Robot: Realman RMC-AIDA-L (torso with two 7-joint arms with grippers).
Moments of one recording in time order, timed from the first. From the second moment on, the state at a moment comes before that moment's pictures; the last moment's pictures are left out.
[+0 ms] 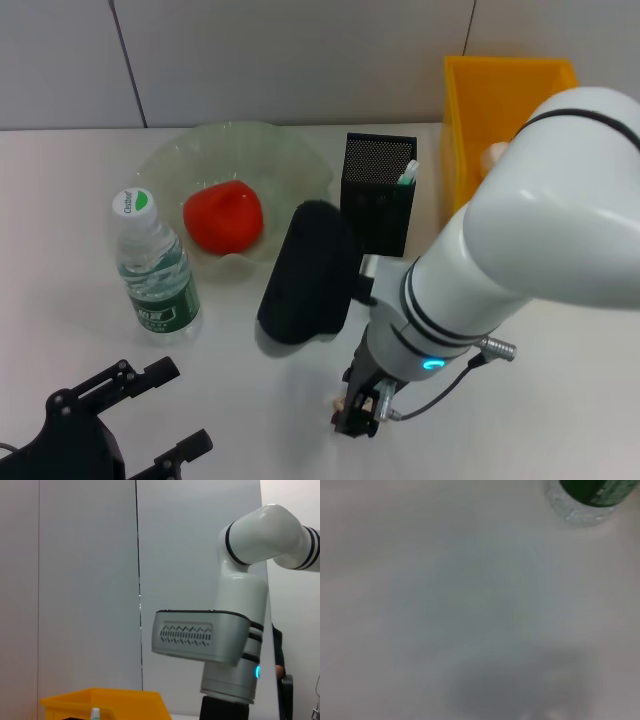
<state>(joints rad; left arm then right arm) -0.12 -1.97 1.38 0.33 1.06 1.80 -0.55 0.81 2.09 1.06 1.29 0.62 -1.31 2.82</state>
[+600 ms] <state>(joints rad) -0.12 -1.97 1.38 0.33 1.06 1.80 -0.55 0.78 2.09 1.22 1.36 0.55 -1.40 2.80</state>
